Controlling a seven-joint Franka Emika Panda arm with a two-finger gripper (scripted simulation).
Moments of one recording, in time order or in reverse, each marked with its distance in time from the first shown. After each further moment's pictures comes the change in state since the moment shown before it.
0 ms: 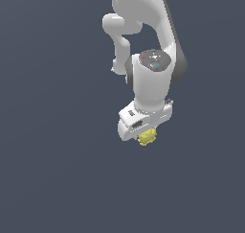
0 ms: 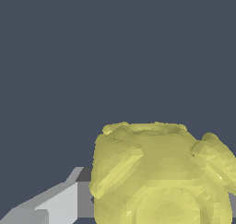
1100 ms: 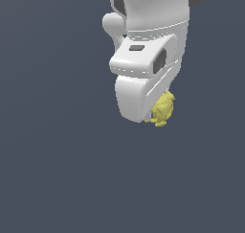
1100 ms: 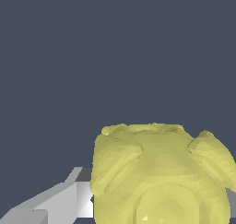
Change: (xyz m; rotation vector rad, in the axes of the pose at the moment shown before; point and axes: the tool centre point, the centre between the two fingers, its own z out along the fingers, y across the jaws) arm 0.051 0.021 -0.199 0.047 0.143 -0.463
